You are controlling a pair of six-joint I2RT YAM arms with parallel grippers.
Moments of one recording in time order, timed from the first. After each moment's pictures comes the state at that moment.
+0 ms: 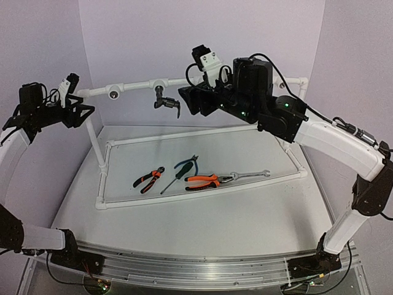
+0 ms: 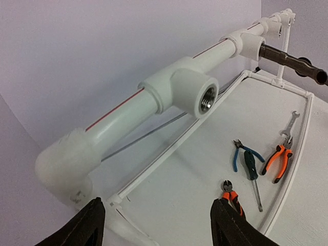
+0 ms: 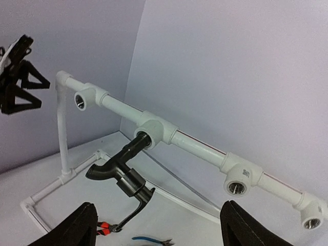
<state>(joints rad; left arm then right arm) 0.15 1.13 1.24 -0.42 0.70 0.41 1.02 1.68 1.79 -0.20 0.34 -0.21</state>
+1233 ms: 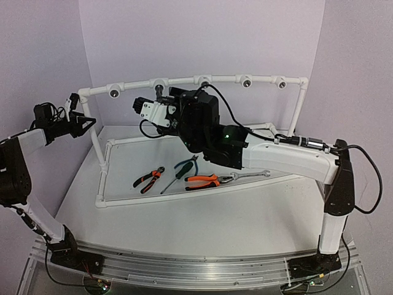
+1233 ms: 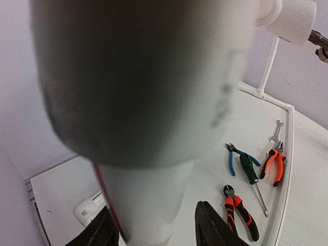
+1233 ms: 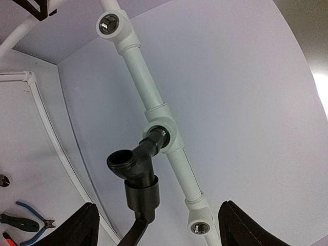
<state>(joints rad) 0.31 1.53 1.12 0.05 1.06 0.30 1.16 1.96 1.85 0.12 0.70 -1.14</state>
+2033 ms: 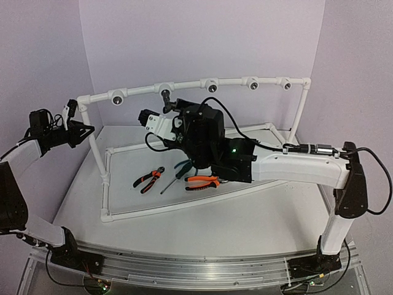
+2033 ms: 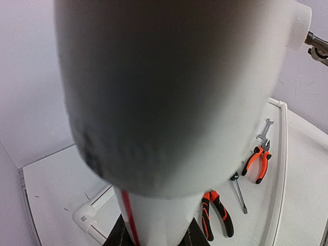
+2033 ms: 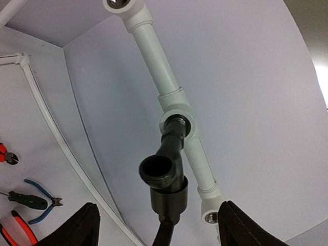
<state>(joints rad) 0.29 1.29 0.97 -0.11 1.01 0.34 1.21 1.87 1.67 0.15 0.81 -1.10</state>
